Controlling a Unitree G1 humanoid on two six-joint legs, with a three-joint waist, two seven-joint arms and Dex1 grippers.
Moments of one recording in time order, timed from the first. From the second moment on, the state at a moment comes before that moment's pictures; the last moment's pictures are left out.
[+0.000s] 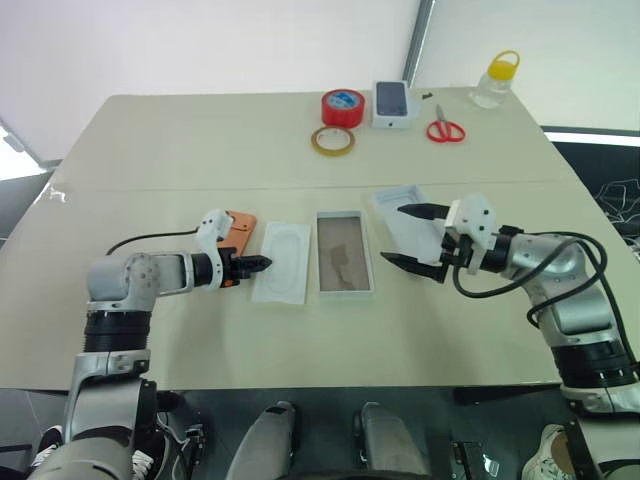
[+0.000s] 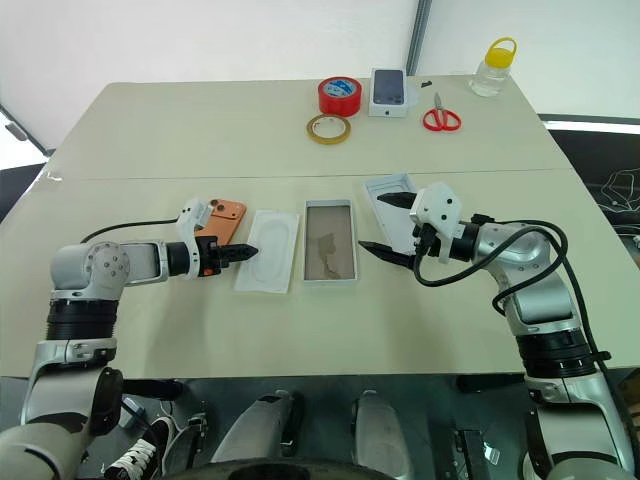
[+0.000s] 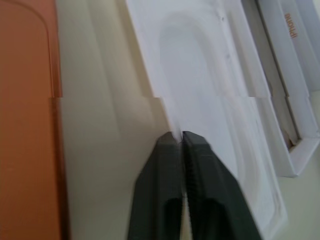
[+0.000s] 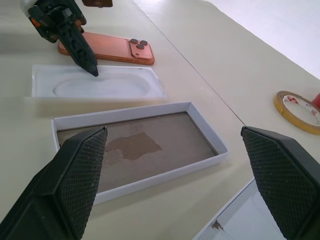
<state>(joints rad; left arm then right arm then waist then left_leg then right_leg) -0.58 0.48 0.14 0.17 -0.62 1.30 -0.58 -0.40 -0.69 0.01 -0.04 0.32 0.14 1.02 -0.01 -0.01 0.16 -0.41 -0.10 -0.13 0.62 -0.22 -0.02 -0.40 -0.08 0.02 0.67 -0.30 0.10</state>
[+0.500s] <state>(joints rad) -0.62 0.39 0.37 0.20 -0.66 1.45 -0.45 -0.35 -0.61 0.23 -0.21 0.28 0.33 0.99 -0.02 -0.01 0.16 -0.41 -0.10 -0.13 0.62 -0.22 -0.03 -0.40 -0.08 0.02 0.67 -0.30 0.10</state>
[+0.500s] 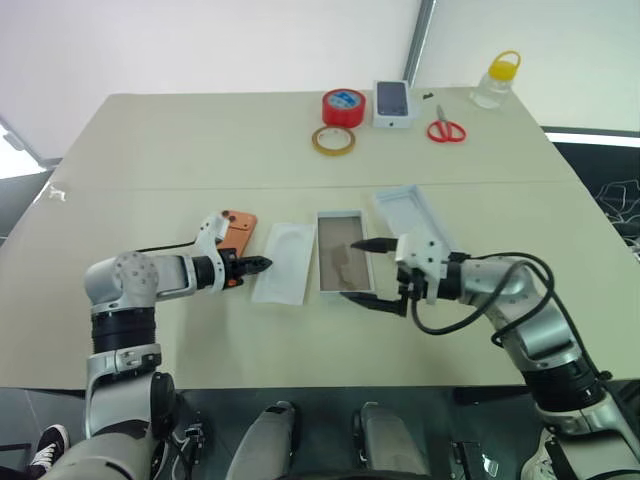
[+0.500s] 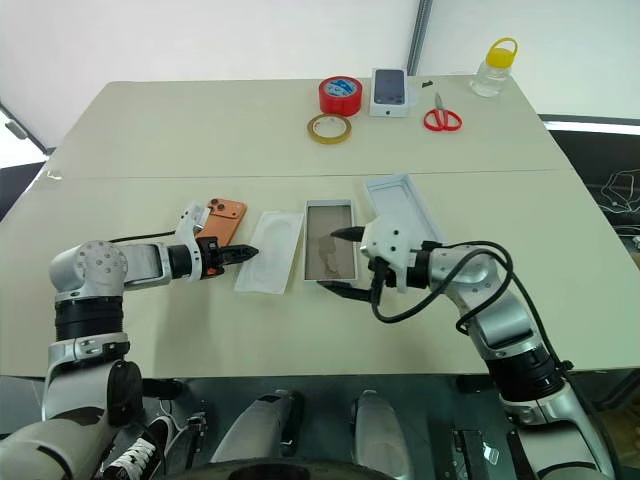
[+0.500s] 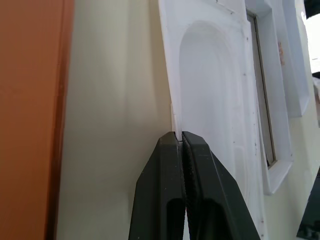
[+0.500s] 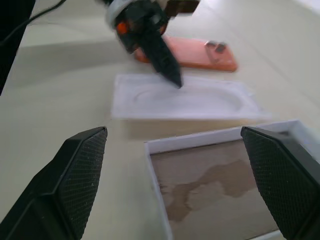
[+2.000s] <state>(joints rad) -0.64 0.20 0.55 -0.06 -0.70 1.56 -0.25 -0.47 -0.53 0.33 -0.21 0.14 0.41 1.05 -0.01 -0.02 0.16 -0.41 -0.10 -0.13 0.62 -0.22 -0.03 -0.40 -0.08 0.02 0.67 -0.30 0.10</state>
